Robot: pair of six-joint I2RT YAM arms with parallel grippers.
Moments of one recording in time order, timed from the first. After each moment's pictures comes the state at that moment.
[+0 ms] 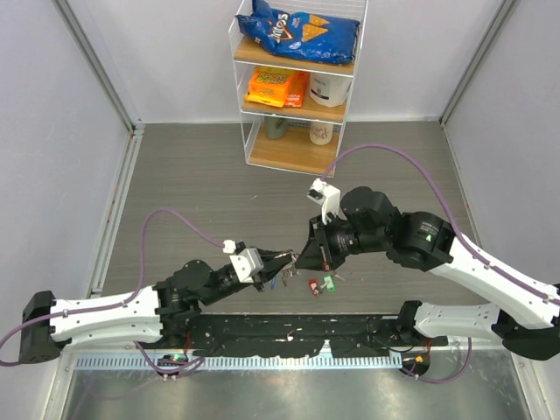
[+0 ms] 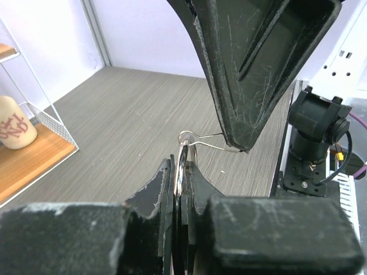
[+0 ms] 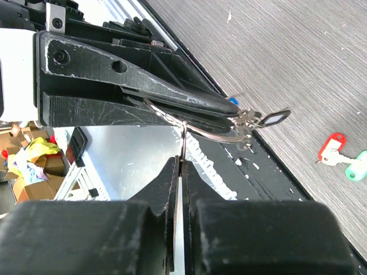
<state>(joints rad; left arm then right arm) -1.28 0.75 0.43 0.47 -0.15 0.13 1.06 1.07 1.30 -0.84 -0.25 0.63</state>
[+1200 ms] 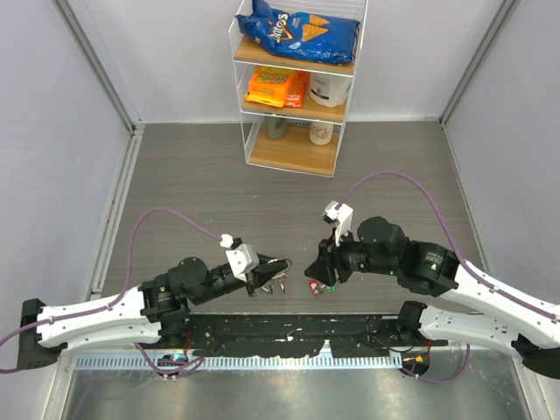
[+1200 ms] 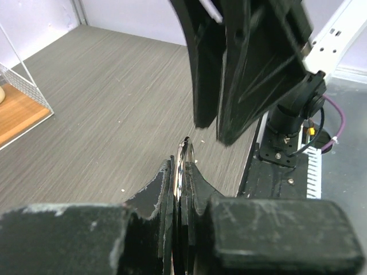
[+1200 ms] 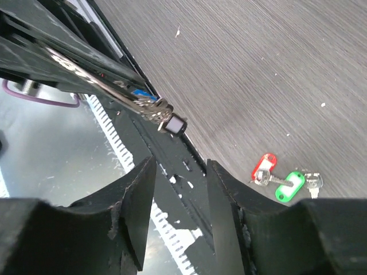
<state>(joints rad) -1.27 0.64 0.47 0.21 -0.10 0.02 1.06 0.82 0.94 -0.64 -0.11 0.42</state>
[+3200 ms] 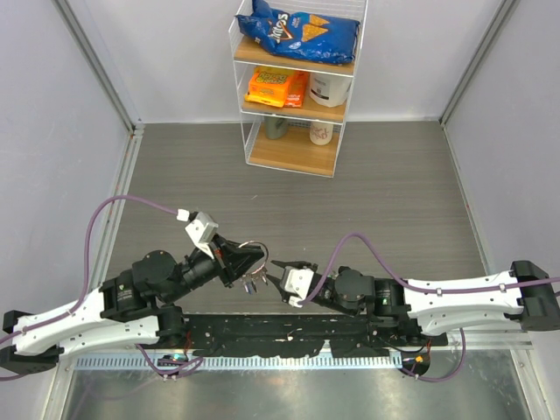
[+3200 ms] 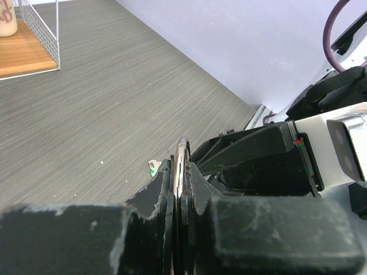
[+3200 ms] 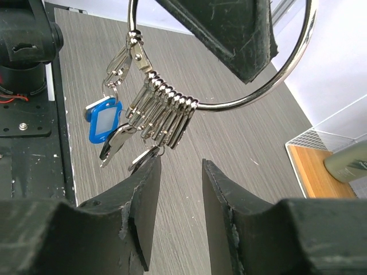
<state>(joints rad) -1.27 0.52 0.72 -0.22 -0.29 -0.40 1.50 0.98 0.57 0.34 0.34 -0.41</state>
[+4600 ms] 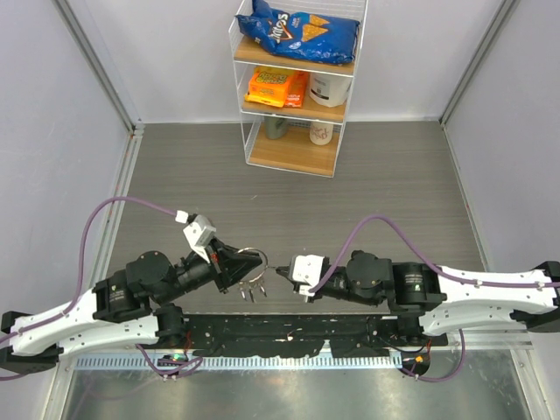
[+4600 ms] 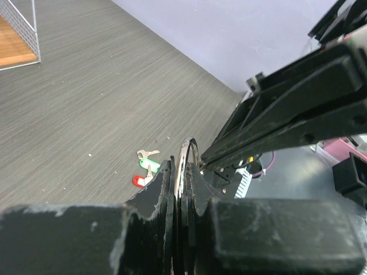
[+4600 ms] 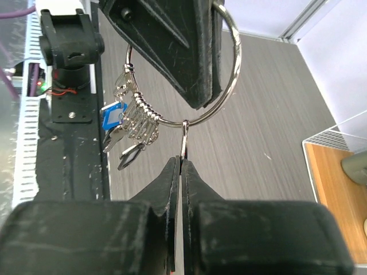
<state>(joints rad) -1.28 0.49 0.75 -0.29 -0.24 -0.41 1.50 0.90 0.86 -0.13 0.25 -0.33</state>
